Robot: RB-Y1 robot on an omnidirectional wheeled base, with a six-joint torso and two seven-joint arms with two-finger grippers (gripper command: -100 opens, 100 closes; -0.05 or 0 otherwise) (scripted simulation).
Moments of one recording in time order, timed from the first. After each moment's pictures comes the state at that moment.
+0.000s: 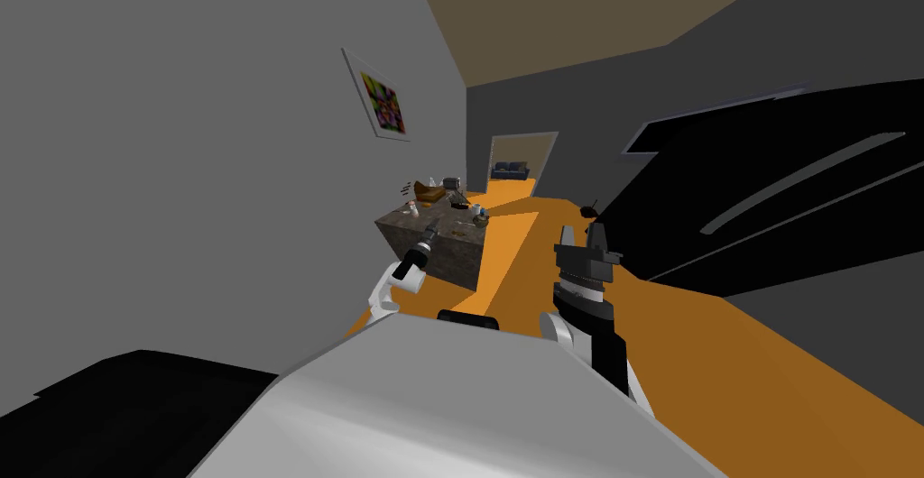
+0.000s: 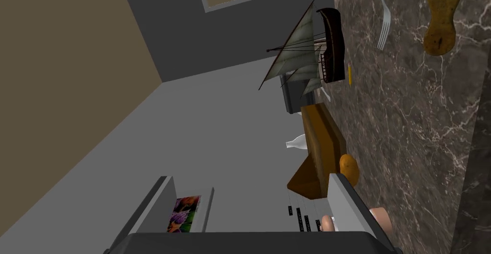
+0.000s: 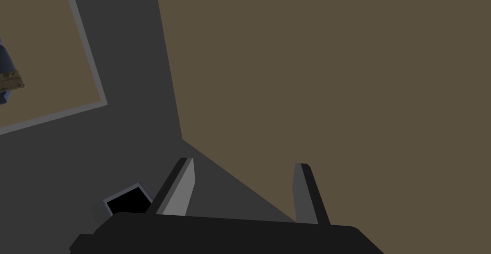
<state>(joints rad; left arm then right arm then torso) 0.19 0.20 -0.17 -2.19 -0.11 0.37 0.07 0.55 0.01 0.00 -2.37 -0.06 -0.52 -0.03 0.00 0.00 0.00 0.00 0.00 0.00</state>
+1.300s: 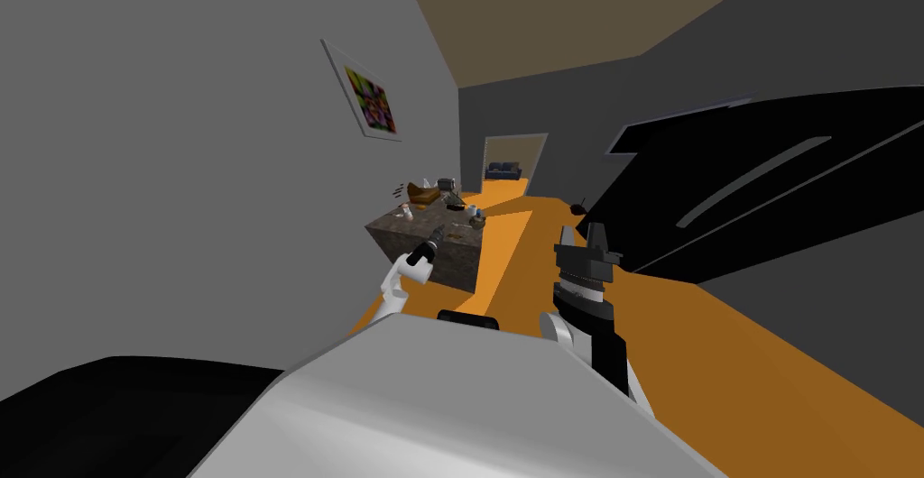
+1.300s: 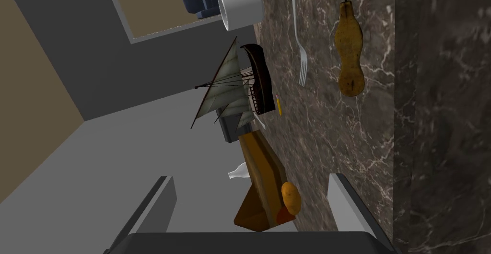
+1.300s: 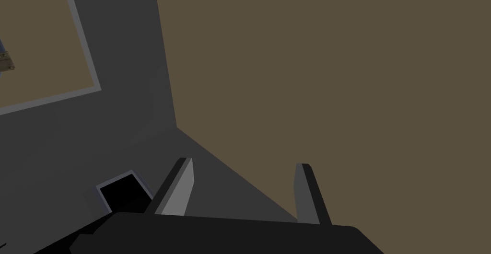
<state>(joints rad) 0.06 0.20 -0.21 -2.12 -0.11 0.72 0.08 0.55 0.01 0.00 -2.37 -0.06 -0.52 -0.03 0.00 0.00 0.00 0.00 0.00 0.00</state>
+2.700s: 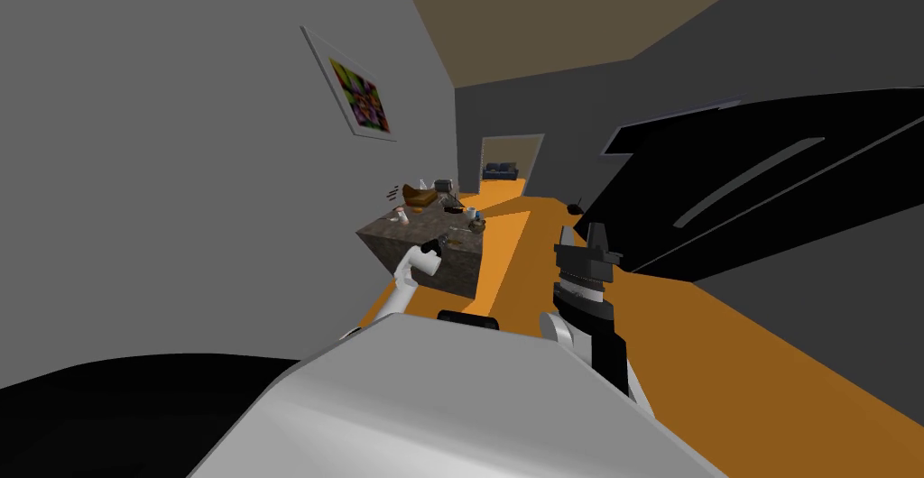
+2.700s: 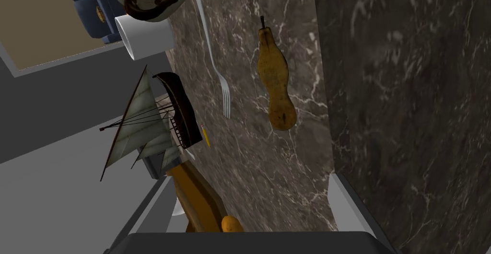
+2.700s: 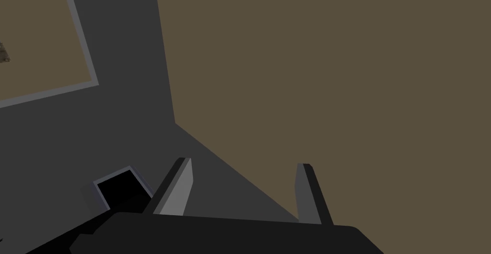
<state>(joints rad) -0.08 0.18 -0.26 -2.02 -0.09 1.10 0.10 0.55 0.01 0.00 -2.37 -0.06 -0.52 -0.03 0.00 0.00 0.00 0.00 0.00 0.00</state>
